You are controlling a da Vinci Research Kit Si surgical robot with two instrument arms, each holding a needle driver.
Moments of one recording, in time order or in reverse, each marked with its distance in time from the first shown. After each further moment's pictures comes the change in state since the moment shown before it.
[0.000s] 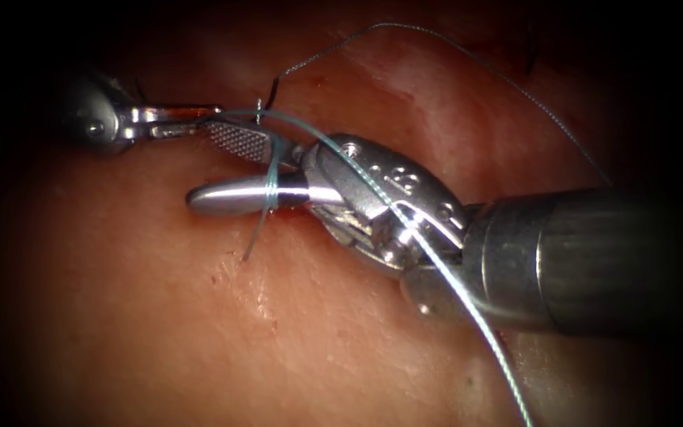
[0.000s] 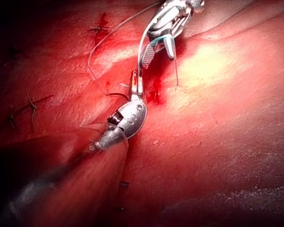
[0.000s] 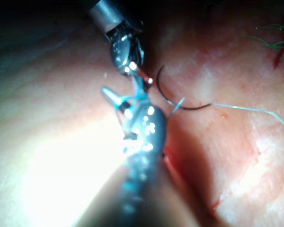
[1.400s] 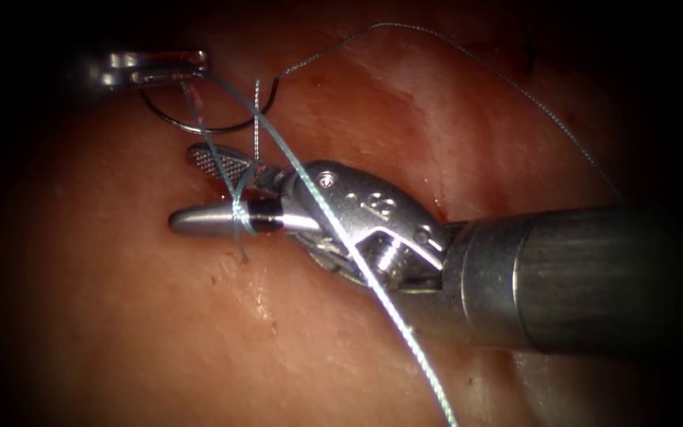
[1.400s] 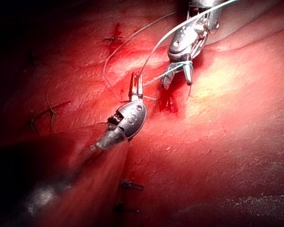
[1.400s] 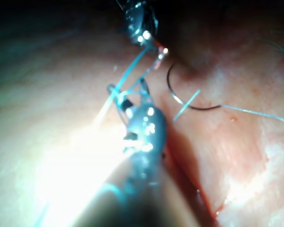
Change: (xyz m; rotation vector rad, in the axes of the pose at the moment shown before) right arm -0.003 -0.002 0.002 0.022 -0.109 0.004; left arm 0.003 -0.005 0.001 -0.003 -0.041 0.035
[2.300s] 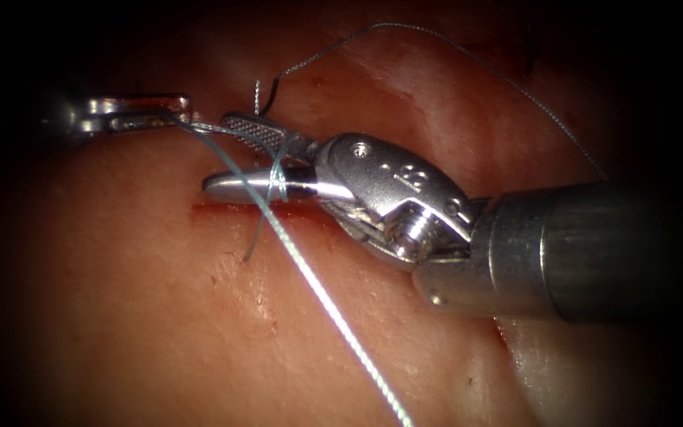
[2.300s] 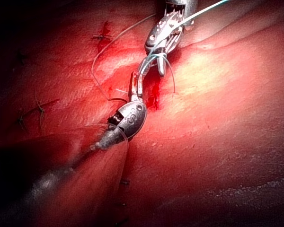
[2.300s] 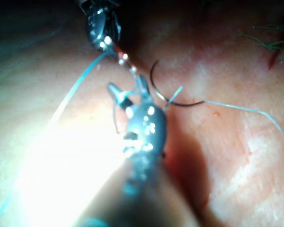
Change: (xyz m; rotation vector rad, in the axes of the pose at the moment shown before) right arm 0.001 0.002 -0.001 -0.080 0.049 -0.023; left arm 0.002 0.002 -0.001 -0.016 0.012 -0.016
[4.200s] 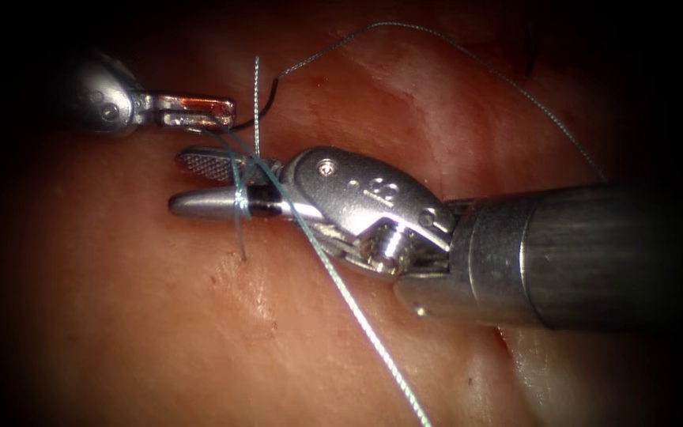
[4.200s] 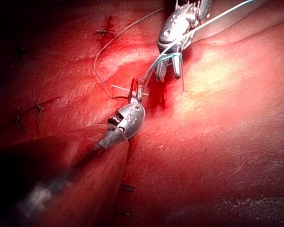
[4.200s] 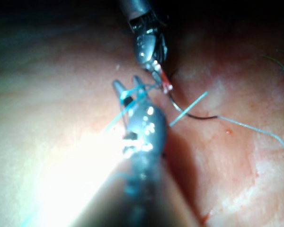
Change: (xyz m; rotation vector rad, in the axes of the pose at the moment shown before) right arm 0.001 -0.001 0.001 0.124 -0.018 -0.045; left arm -0.006 0.001 0.002 -0.068 -0.128 0.075
